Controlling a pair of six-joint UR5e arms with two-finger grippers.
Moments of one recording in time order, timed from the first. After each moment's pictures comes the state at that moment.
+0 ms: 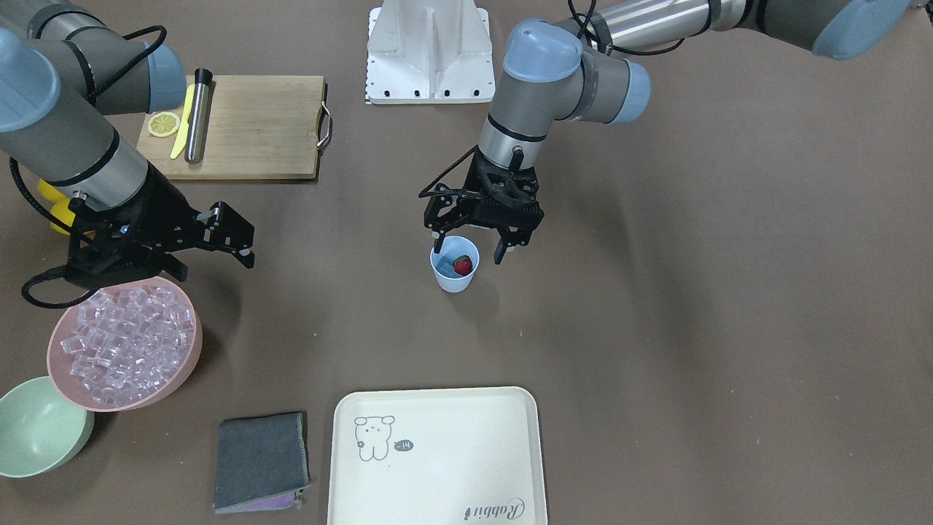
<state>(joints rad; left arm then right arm) -0.61 -2.27 -1.60 -1.97 -1.69 -1.12 0.96 -1.11 1.75 -1.40 2.23 0.88</state>
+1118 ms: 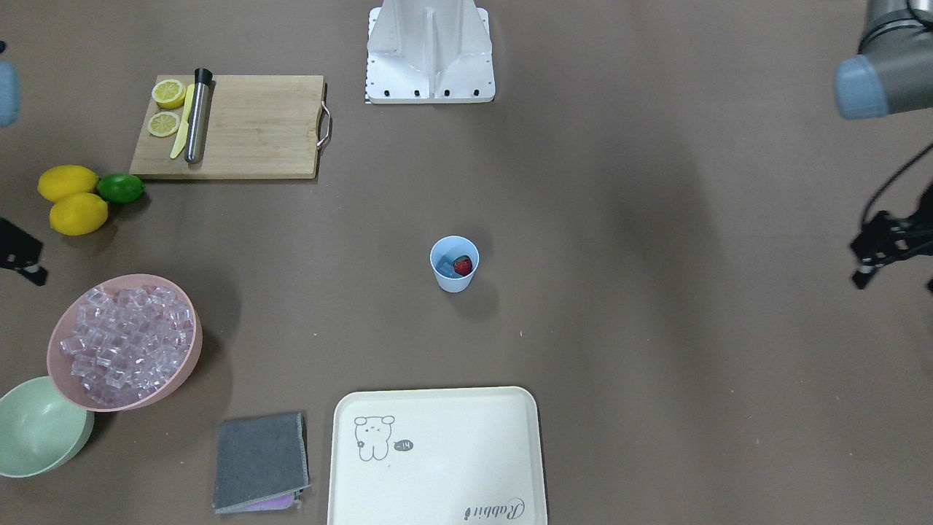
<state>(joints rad) -1.39 -1.78 -1.68 -1.83 -2.17 -0.31 1.29 -1.40 1.72 -1.44 2.28 0.37</state>
